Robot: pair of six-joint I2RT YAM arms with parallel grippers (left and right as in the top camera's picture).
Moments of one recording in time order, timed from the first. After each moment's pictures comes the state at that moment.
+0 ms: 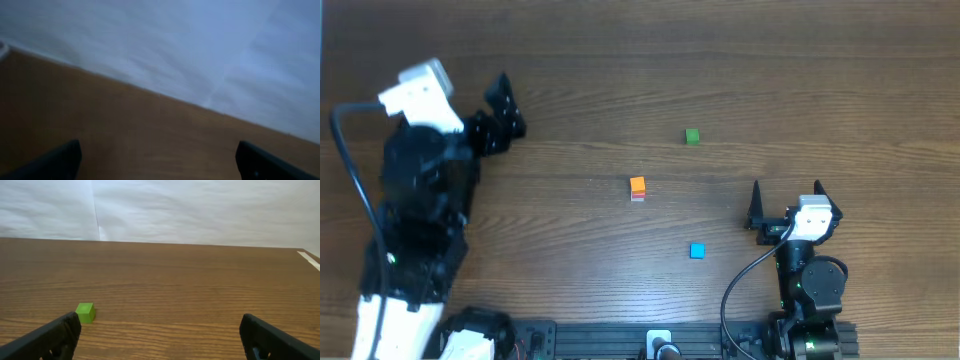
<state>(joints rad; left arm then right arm) -0.20 0.85 0.93 -0.32 -0.23 -0.35 0.07 0.01 0.01 -0.07 0.08 -0.03</state>
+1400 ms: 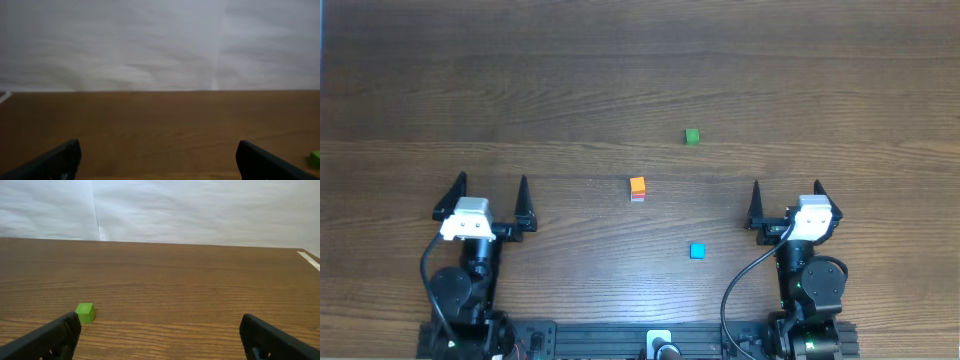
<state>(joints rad) -0.09 0.01 0.02 0.03 -0.03 -0.02 0.07 0.01 0.01 -0.07 0.08 -0.03</state>
